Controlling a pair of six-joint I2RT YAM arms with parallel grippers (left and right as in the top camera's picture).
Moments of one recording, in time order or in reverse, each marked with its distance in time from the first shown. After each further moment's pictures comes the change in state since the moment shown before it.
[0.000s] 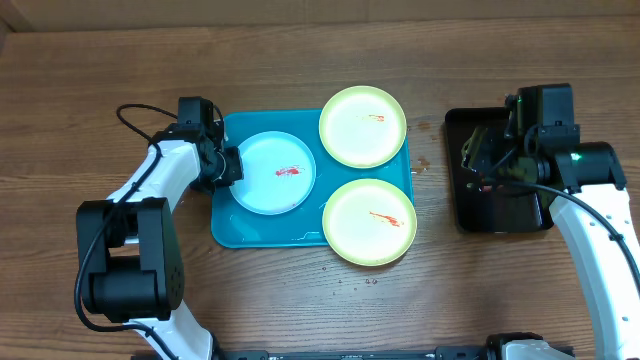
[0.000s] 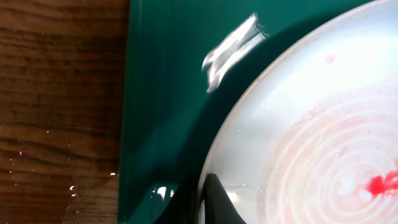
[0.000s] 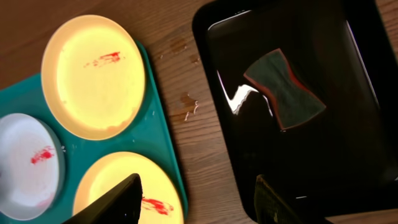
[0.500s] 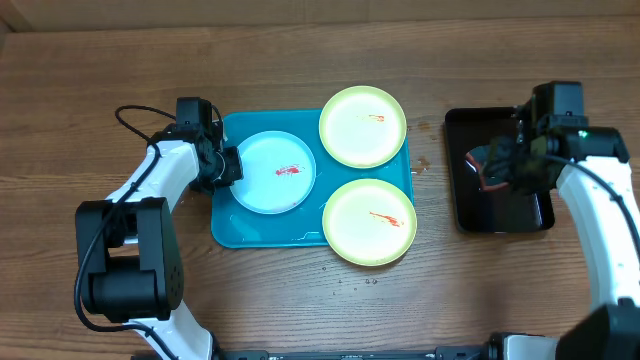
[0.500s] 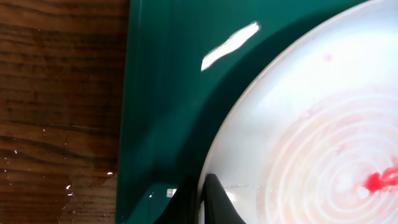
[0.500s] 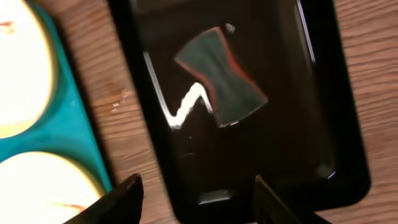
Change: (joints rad) left arm 0.002 0.000 -0.002 0.002 0.018 -0.009; right arm -0.138 0.150 0.000 -0.039 0.031 -0.196
